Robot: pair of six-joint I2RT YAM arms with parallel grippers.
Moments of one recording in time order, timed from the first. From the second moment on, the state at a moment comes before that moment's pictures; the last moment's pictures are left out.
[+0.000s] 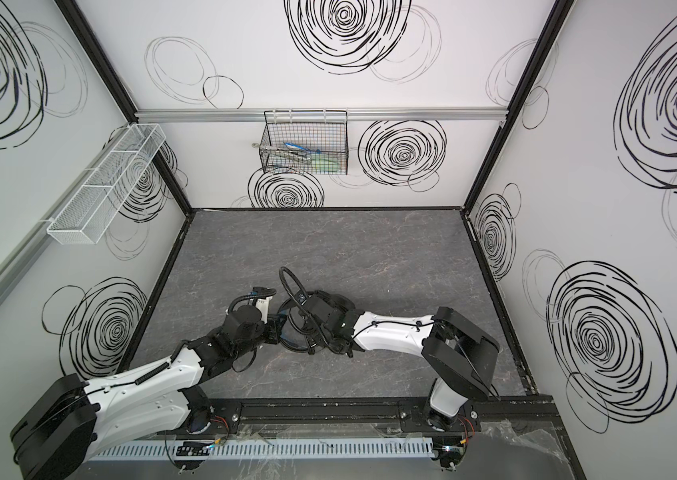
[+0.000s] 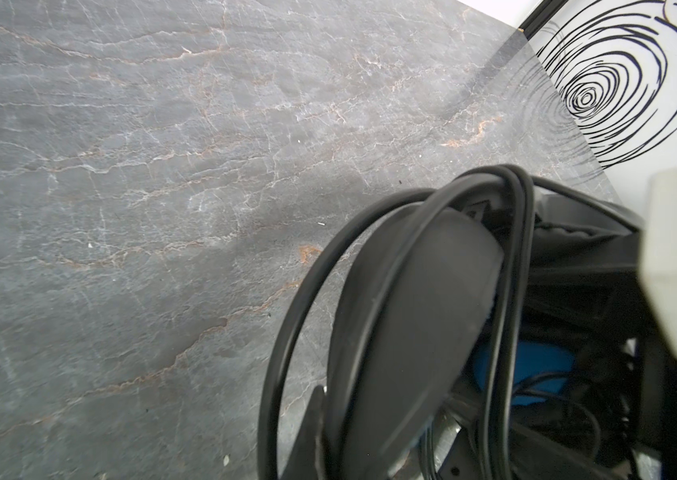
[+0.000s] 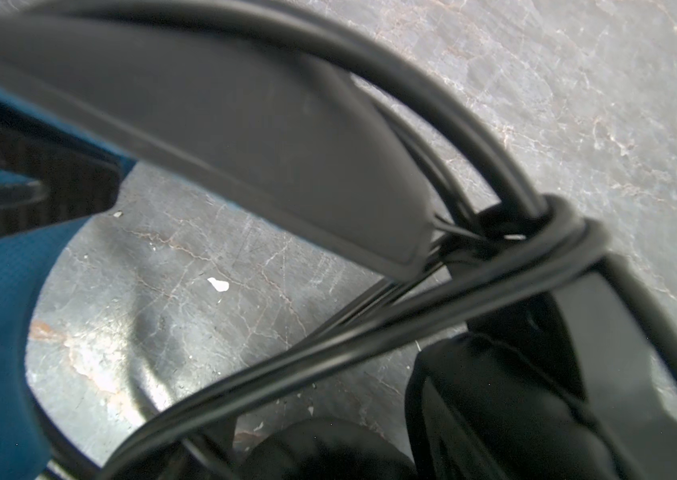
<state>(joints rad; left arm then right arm) -0.71 1.04 0.33 0.08 -0.07 -0.61 1.09 1.61 0.90 -0.20 0.33 0.11</state>
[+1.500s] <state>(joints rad) -0.68 1.07 0.31 0.05 -0.03 -0.61 1.15 1.58 0.95 -0.35 0.34 0.09</state>
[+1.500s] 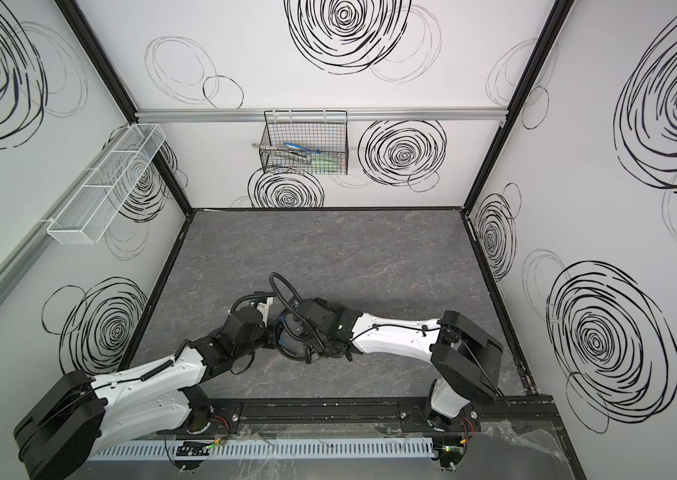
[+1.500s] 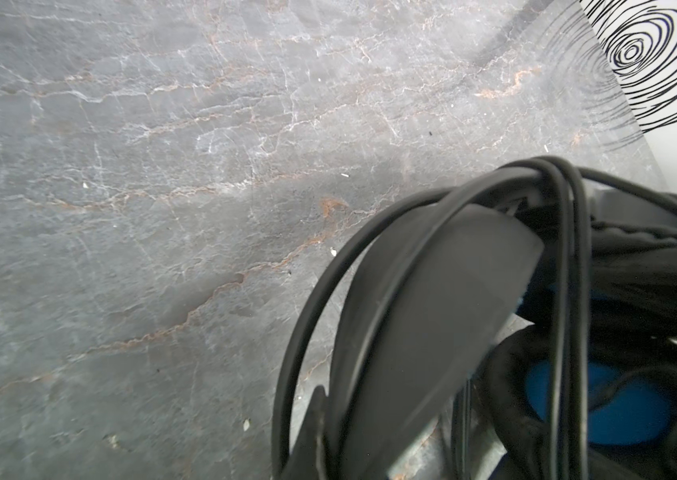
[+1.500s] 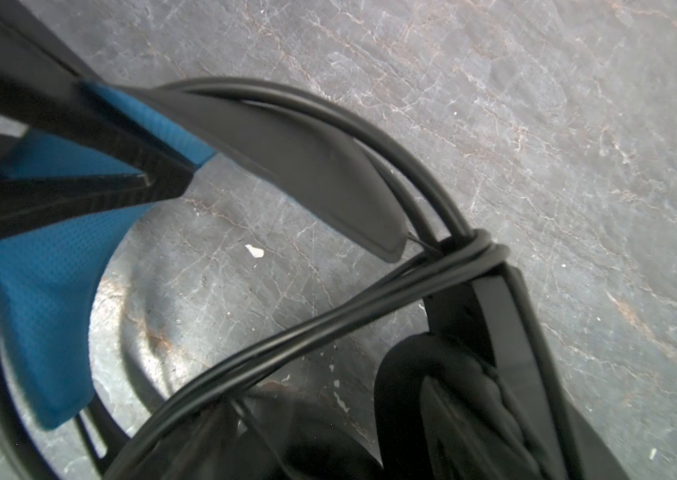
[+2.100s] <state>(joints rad) -0.68 1.07 0.30 -0.01 0.02 -0.57 1.14 1.44 0.95 -0.38 0.37 0.08</state>
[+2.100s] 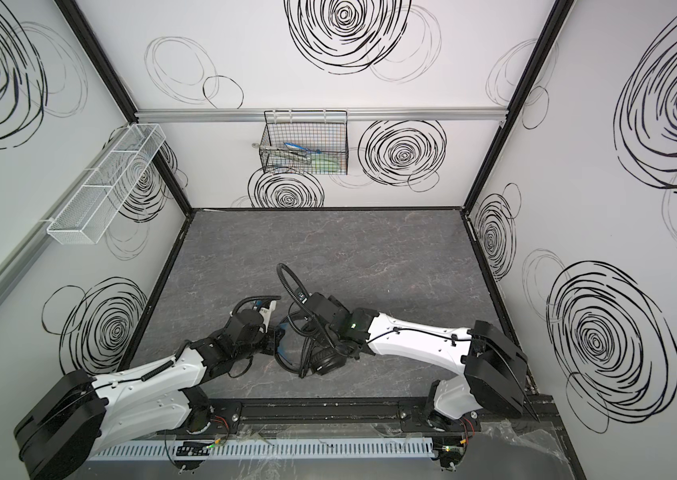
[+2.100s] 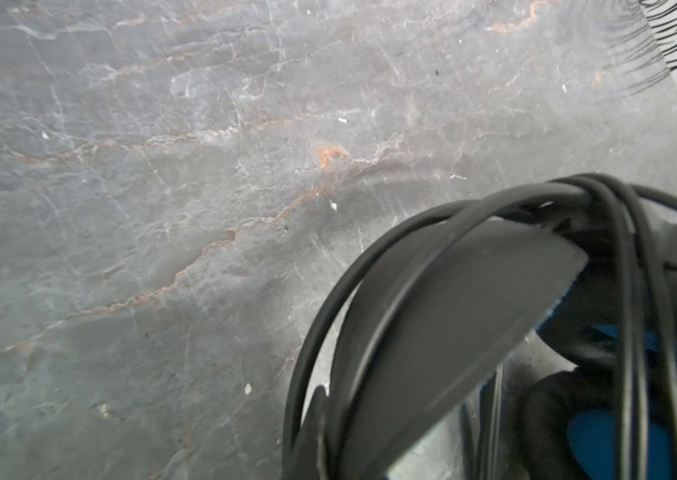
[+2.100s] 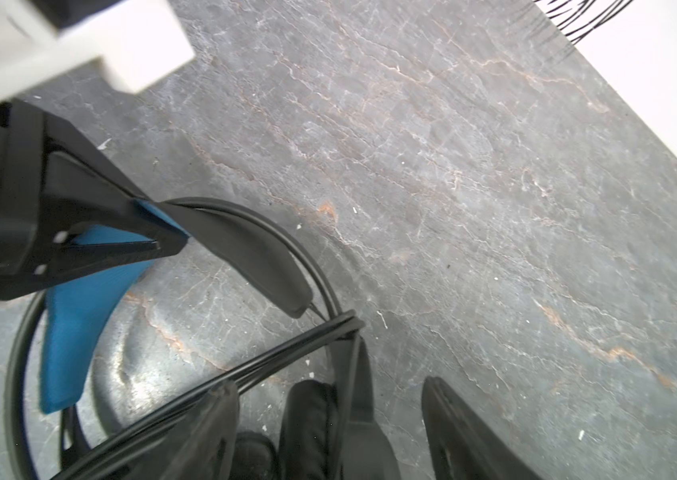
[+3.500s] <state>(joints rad) -0.67 1.04 0.30 -0.04 0.02 -0.56 1.28 0.94 0.65 -0.52 0.22 0.49</state>
